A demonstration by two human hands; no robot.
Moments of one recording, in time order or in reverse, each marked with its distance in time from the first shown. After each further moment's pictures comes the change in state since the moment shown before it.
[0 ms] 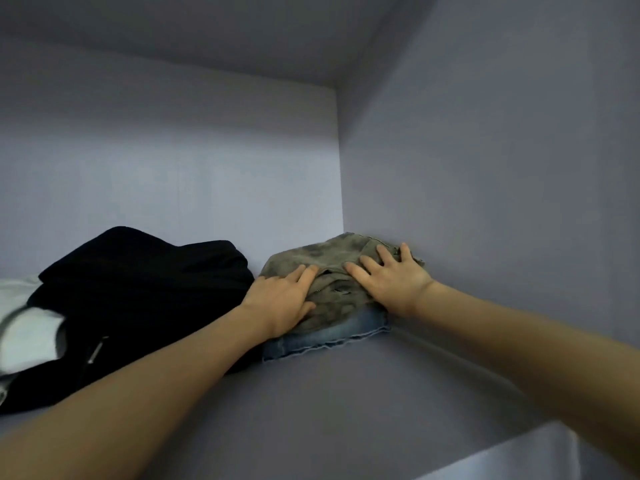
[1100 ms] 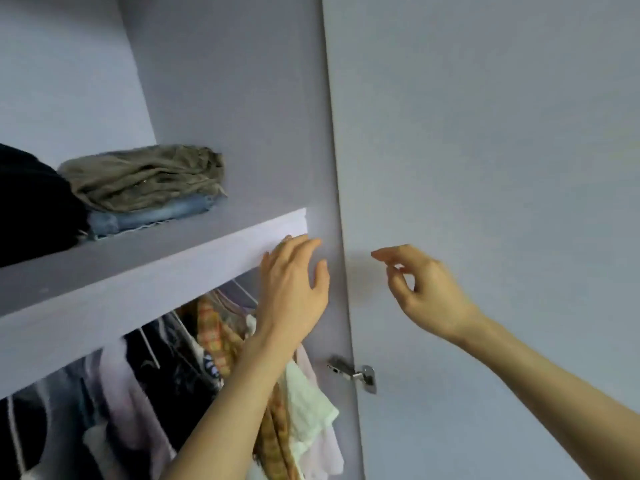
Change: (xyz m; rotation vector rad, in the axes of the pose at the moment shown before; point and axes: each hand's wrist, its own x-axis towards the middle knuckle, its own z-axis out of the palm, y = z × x) left_hand -0.216 0.228 -0.036 -1.007 0.477 0.243; right_hand -0.399 -0.067 -0.038 0.828 0.340 0.682
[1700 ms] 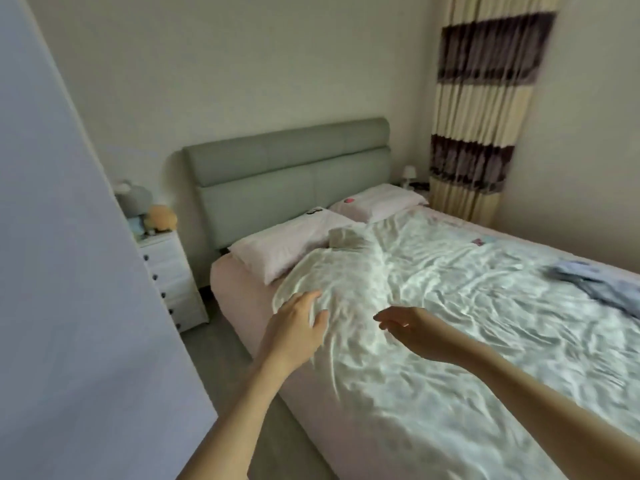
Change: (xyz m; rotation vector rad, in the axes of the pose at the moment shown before) left_hand -0.244 0.388 0.137 -0.832 -1.089 0.527; right_hand -0.473 -0.004 -0.287 -0.465 0.042 1.264
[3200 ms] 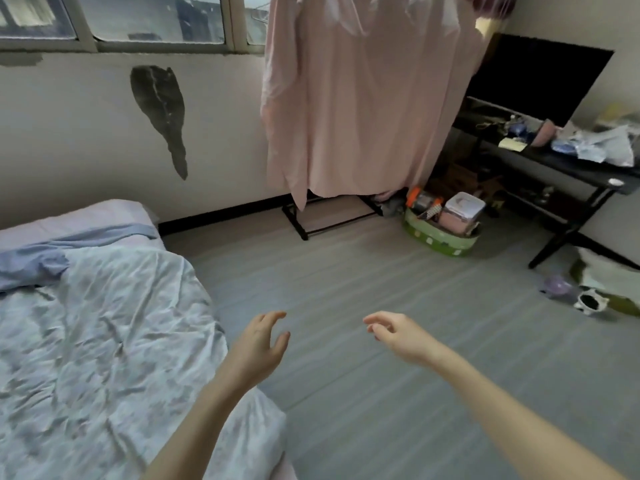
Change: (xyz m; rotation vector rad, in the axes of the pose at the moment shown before) left_hand -0.180 0.635 0.629 -0.184 -1.098 1.078; right_hand -0.709 0.441 -0.142 0.371 0.884 1.464
